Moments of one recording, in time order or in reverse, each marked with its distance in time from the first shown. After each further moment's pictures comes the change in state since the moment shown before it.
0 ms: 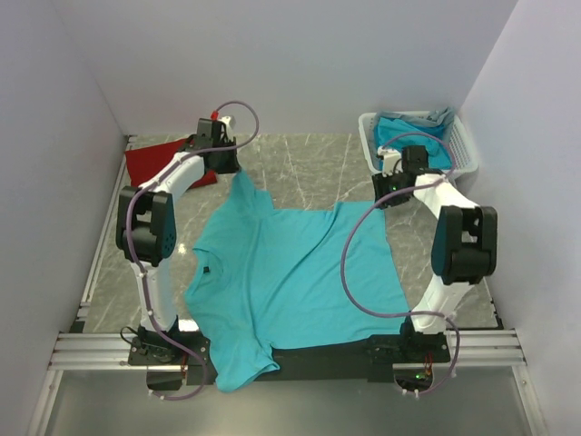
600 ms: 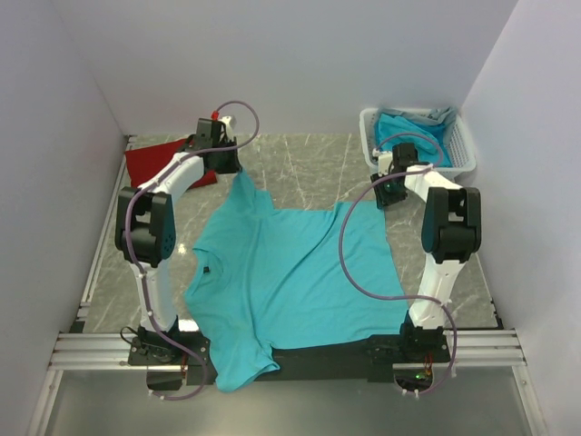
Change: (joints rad) left arm 0.000 -0.012 -0.015 0.009 0.032 -0.003; right arm 0.028 0.256 0.185 -0.024 0.148 0.002
